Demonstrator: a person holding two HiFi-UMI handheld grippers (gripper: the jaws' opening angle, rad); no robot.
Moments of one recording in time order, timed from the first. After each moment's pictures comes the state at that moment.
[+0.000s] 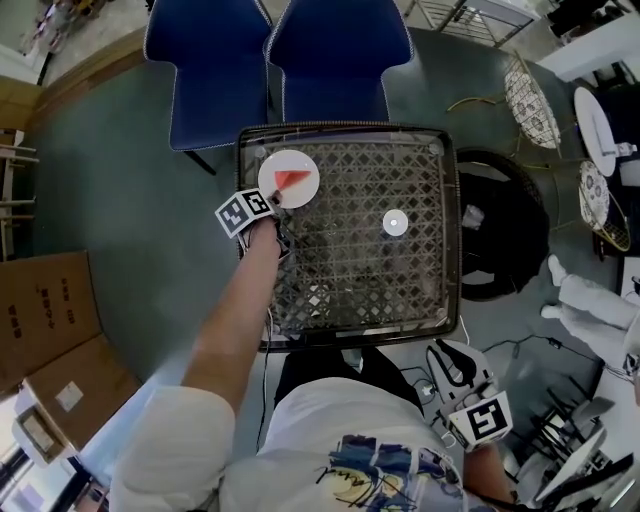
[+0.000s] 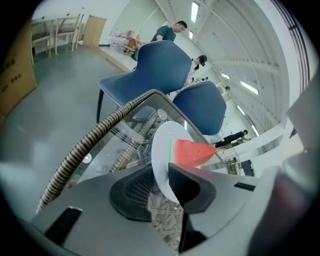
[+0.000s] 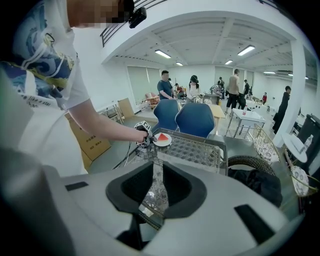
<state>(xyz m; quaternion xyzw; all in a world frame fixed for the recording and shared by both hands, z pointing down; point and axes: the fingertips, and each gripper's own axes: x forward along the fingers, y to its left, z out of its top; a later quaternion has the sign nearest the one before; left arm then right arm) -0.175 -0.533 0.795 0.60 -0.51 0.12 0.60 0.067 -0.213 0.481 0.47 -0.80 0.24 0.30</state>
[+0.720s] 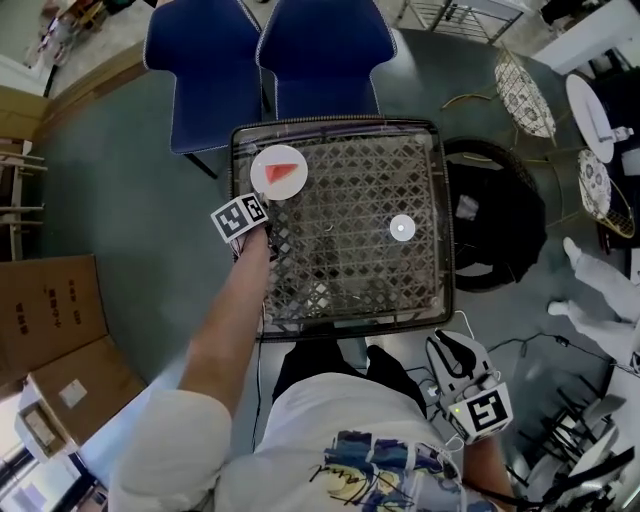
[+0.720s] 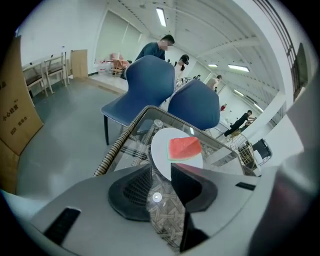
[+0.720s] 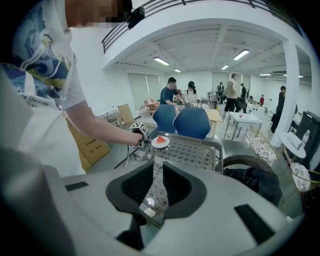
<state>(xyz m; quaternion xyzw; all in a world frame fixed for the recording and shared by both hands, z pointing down) -0.203 -0.509 0.764 0.64 -0.56 0.20 0.49 0.086 -0.185 0.480 0.48 -0.81 0.22 0.26</state>
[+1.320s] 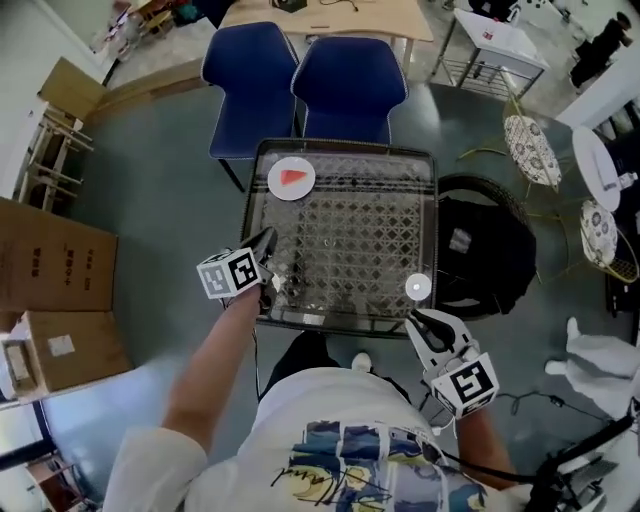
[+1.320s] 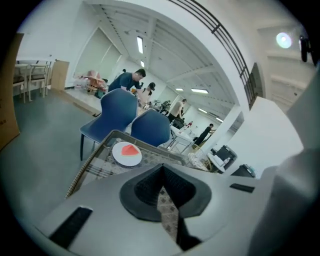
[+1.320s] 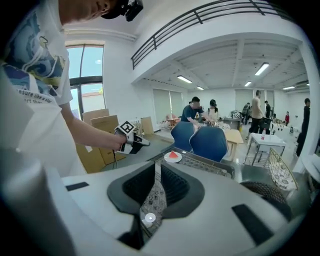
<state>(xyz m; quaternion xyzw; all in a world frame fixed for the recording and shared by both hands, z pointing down) -0.145 -0.374 0.580 0.77 -0.49 0.07 0.40 0.119 -0.196 0.456 0.38 -0.89 0.12 0.20</state>
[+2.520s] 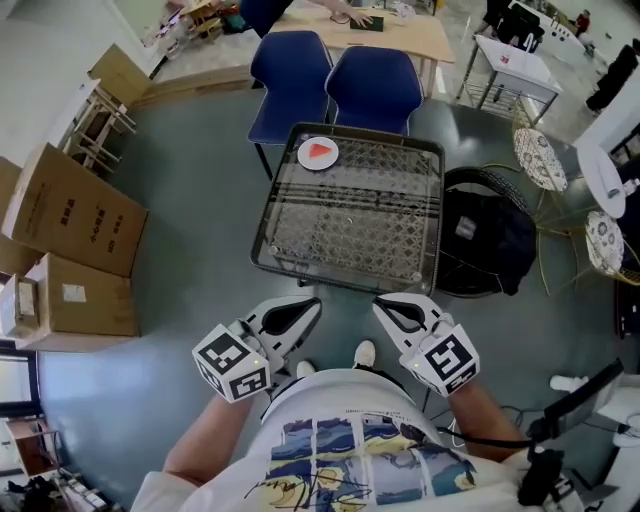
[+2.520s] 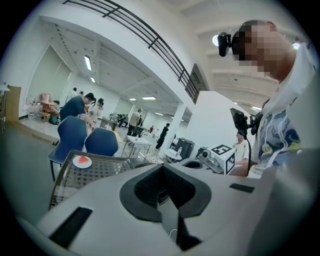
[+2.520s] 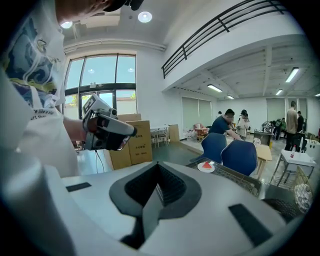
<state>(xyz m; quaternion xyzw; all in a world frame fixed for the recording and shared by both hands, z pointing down) -0.021 -0.049 0.376 0.91 -0.34 0.05 0.23 0.062 -0.060 0.420 0.23 -0.96 0.06 0.16</state>
